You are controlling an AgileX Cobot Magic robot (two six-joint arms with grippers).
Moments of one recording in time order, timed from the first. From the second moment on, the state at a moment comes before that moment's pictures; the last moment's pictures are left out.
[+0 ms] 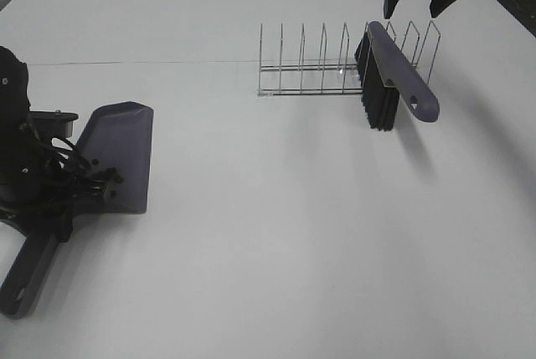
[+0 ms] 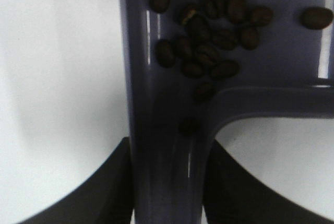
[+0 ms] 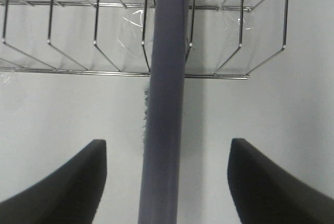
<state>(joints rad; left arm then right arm) -0.25 1.99 -1.02 0.03 0.73 -0.28 0.15 2.29 -2.25 -0.03 1.22 0.16</state>
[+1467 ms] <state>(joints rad) -0.25 2.16 -1.34 0.02 0.77 -0.24 0.15 1.12 -1.05 0.05 1.03 -0.01</state>
